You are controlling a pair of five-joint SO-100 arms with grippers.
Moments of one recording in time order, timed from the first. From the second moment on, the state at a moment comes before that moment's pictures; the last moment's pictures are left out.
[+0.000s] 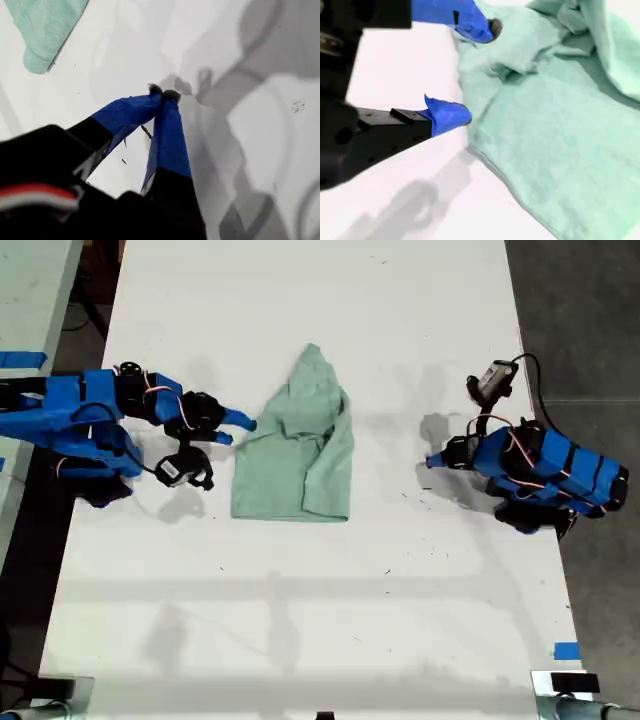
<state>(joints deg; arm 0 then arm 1) -19.3 143.9 145.7 51.8 -3.6 26.3 200.7 174.7 77.6 -28.2</state>
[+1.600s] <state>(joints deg) -12.7 78.2 82.4 88.2 -8.6 26.3 200.7 174.7 77.6 -28.2</state>
